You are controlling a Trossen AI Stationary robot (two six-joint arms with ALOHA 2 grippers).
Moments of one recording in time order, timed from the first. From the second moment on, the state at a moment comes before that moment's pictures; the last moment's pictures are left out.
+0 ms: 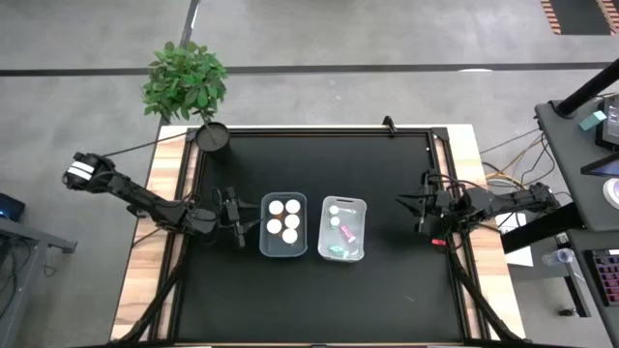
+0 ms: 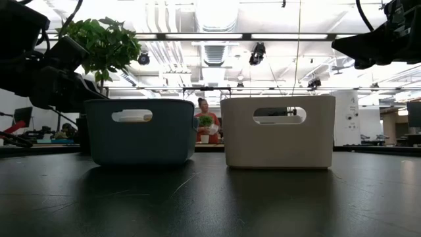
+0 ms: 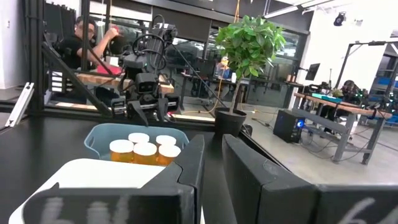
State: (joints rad) left arm -0.32 1.08 0.01 0.69 -0.61 -0.07; right arm 0.20 0.03 0.02 0.14 0.35 -0.23
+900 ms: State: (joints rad) left arm -0.32 0.98 0.01 0.69 -0.61 -0.07; right arm 0.20 0.00 0.01 0.13 0.35 -0.23
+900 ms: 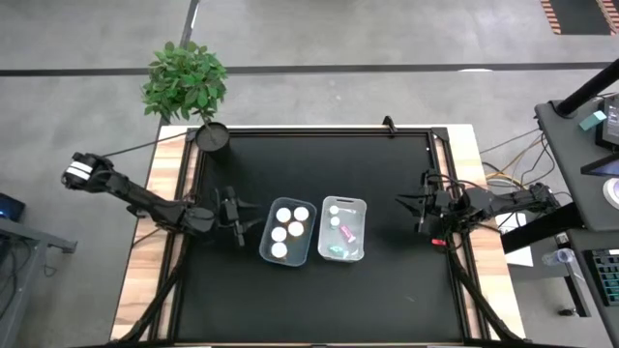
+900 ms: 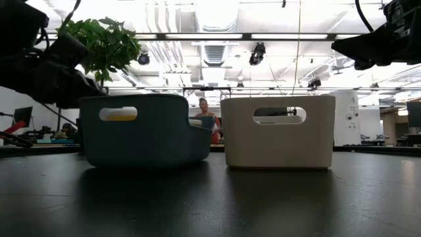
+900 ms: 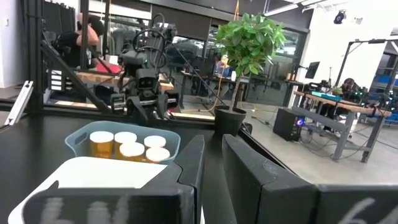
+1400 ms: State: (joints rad) left arm -0.32 0.51 0.00 0.64 -0.61 -0.07; right arm 0.14 0.00 0.01 0.13 0.35 -0.23
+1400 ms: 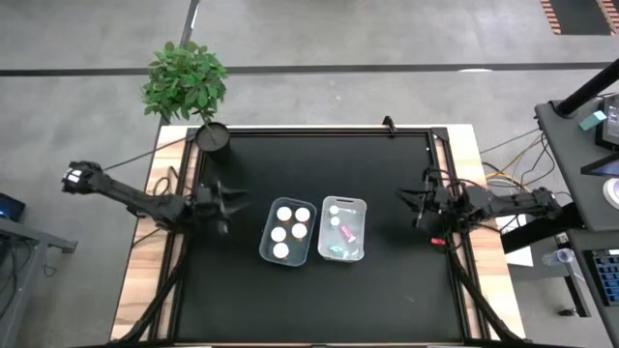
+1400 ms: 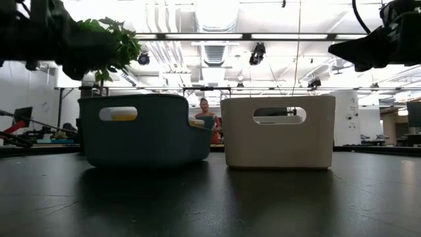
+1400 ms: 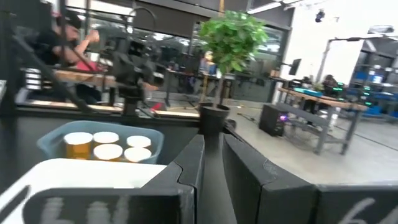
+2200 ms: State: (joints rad) left arm -0.24 0.02 0.00 0.54 -0.61 -0.07; right arm 0.06 0.04 0.01 0.13 0.35 -0.23
